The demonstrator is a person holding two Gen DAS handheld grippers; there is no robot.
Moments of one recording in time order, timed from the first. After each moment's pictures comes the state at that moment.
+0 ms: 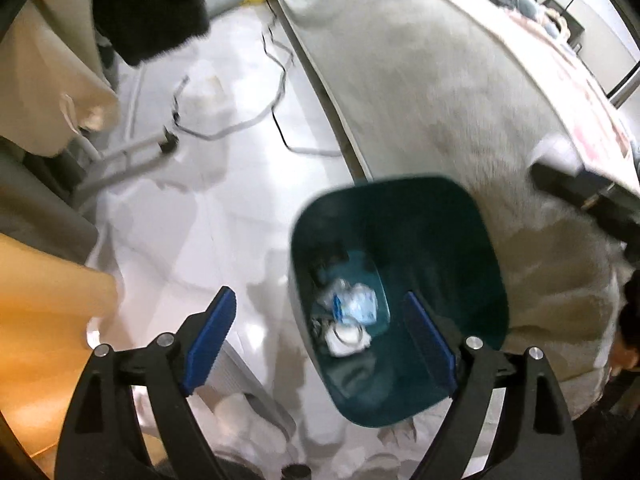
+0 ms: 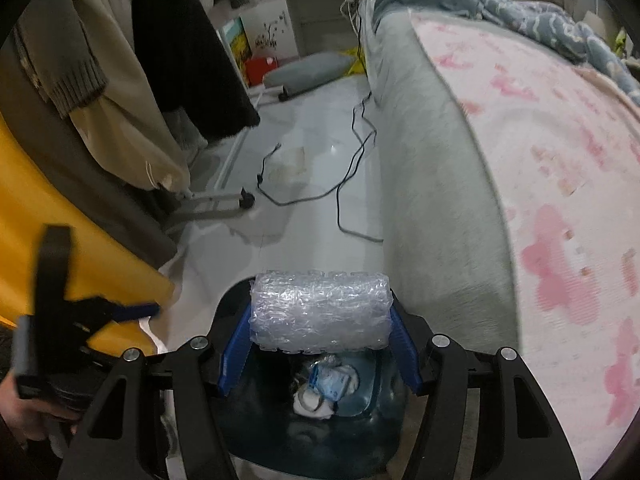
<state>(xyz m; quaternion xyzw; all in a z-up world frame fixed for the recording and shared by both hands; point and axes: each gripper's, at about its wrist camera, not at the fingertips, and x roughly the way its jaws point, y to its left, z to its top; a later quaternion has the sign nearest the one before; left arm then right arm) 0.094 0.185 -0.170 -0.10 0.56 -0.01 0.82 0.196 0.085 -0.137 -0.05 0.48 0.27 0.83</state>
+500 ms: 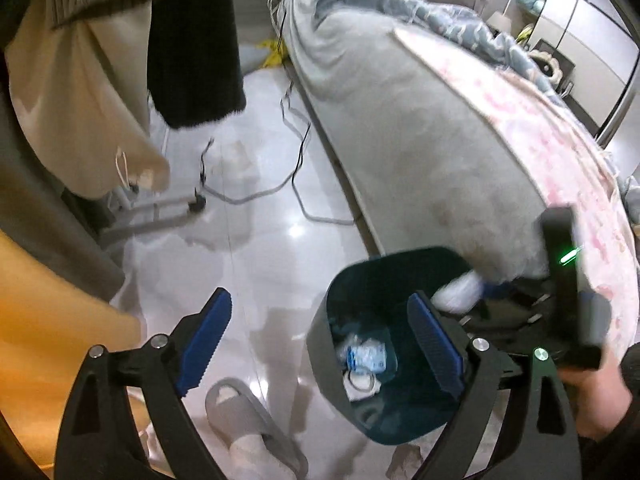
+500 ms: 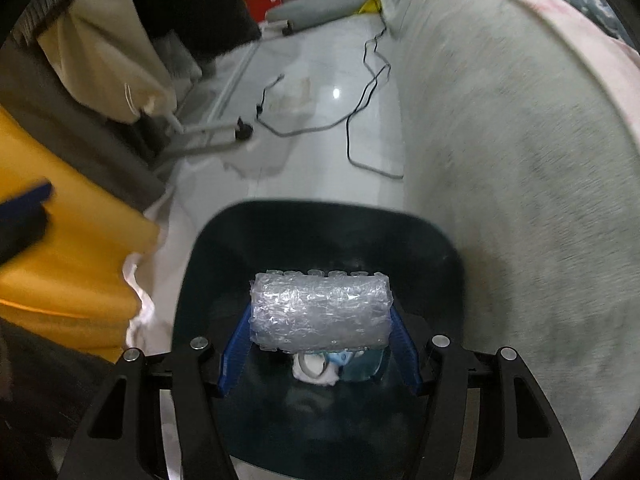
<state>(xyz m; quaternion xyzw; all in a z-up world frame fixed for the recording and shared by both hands) 0.083 0.209 -0.114 -0.10 0.46 0.02 0.88 0.193 0.118 -0.217 -0.10 0.56 0.26 0.78</state>
